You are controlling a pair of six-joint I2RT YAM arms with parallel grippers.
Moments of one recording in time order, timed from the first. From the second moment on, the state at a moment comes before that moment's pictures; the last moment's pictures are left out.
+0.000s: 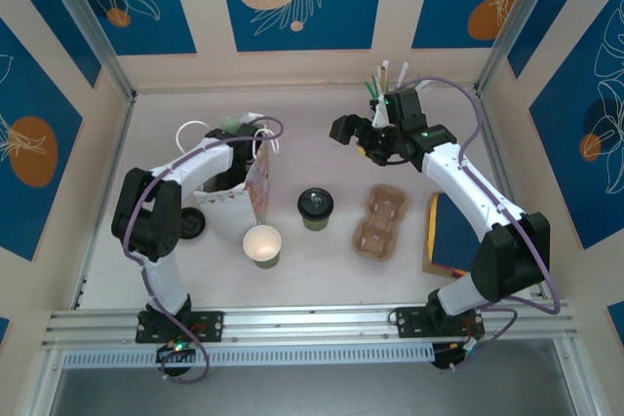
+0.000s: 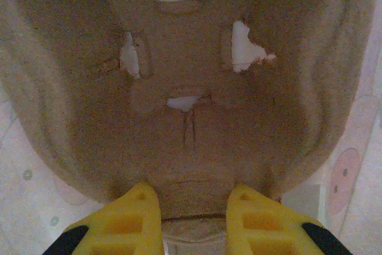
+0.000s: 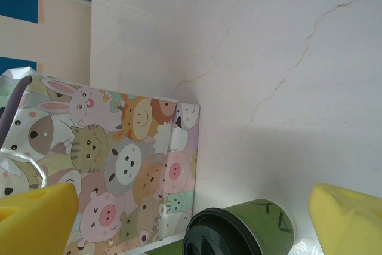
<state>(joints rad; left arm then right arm) -0.41 1.84 1.34 -1.06 -0.07 -0.29 0.35 1.48 1.29 -0.57 -0.45 0.71</state>
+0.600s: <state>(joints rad) -0.41 1.84 1.32 -1.05 -0.08 -0.29 0.35 1.48 1.29 -0.57 -0.45 0.71</state>
